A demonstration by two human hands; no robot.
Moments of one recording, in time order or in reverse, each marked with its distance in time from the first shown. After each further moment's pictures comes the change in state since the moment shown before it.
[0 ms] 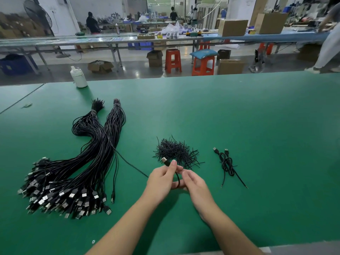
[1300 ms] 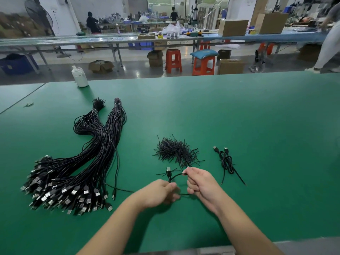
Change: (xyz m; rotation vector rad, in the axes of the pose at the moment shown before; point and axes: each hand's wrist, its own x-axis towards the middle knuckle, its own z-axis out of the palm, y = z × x) left_hand 0.001 -0.028 -0.023 0.316 -0.516 -0.219; right_hand -0.001 -0.022 -0.025 0.192 -0.113 0.186
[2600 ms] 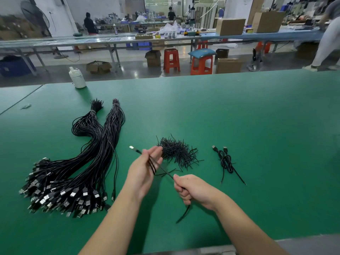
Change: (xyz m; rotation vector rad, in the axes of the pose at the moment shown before) left_hand 0.017 0.013 -0.031 -1.191 0.383 0.339; right_hand 0.001 -0.007 0.015 -0.410 -0.266 0.156
